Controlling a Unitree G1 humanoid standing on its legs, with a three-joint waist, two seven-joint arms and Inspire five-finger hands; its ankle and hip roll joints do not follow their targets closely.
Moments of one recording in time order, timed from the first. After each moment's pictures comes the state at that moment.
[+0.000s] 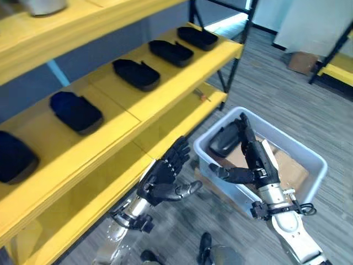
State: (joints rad) left arm 0.11 0.45 -0.36 -0.04 -0.74 -0.38 -0.33; right arm 0.07 -0.52 0.31 -0.15 0.21 -0.30 -0.26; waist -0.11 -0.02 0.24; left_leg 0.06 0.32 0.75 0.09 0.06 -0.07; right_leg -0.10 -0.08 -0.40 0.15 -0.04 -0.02
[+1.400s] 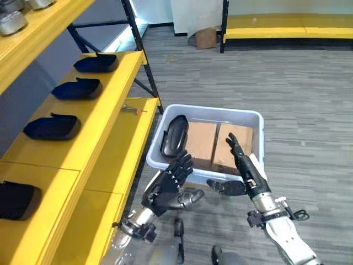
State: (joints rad) left arm 0.17 0.43 -0.38 0.00 -0.78 -0.31 -0.36; right arm 0.08 -0.52 0.34 -0.07 0.16 -0.33 -0.18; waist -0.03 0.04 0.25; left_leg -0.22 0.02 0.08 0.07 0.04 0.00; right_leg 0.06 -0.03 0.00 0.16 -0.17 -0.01
